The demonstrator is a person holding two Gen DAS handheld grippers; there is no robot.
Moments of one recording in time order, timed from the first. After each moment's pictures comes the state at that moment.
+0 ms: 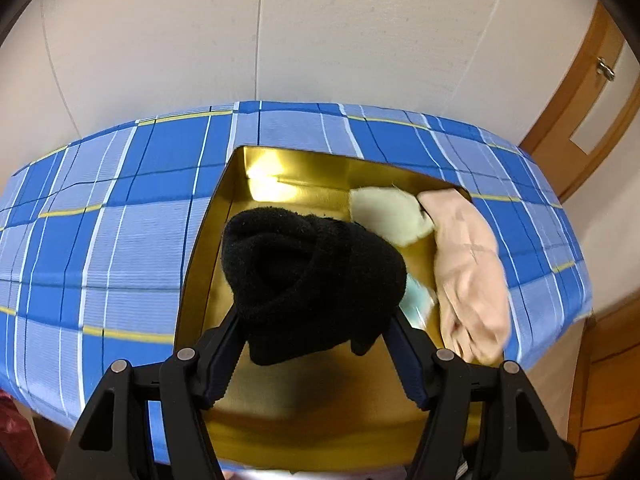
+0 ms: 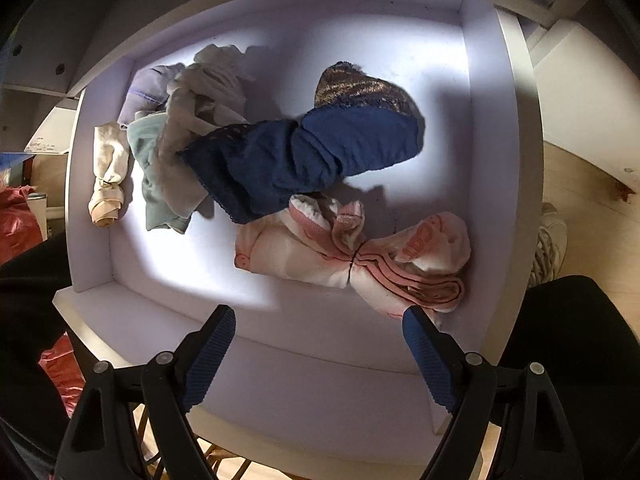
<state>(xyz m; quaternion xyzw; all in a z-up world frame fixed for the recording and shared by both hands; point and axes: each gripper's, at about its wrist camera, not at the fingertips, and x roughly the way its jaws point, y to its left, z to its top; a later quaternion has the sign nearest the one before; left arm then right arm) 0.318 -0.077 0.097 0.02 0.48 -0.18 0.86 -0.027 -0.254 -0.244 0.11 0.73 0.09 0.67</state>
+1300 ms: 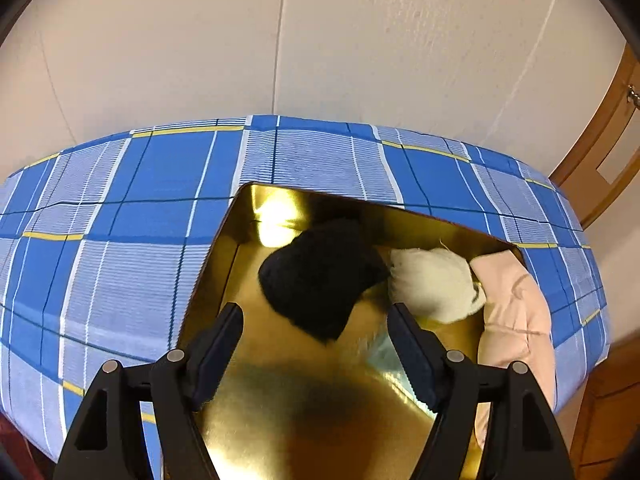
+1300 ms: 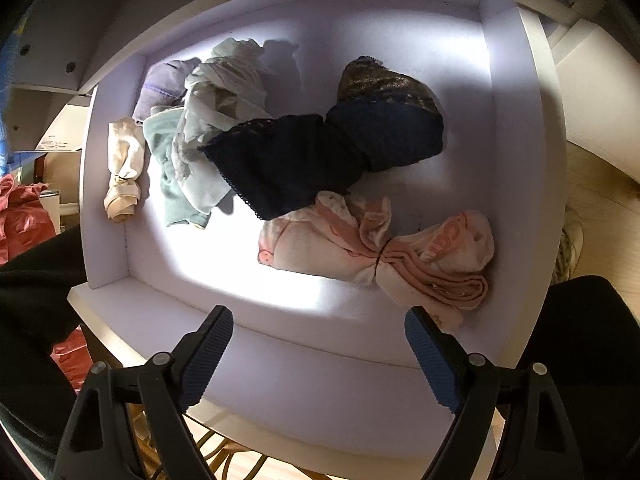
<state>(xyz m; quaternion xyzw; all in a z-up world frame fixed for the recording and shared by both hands) 0.368 -0.088 0.059 0.01 0.47 -0.15 0.87 -0.023 -0.242 -0.246 0.13 0.73 0.11 0.66</state>
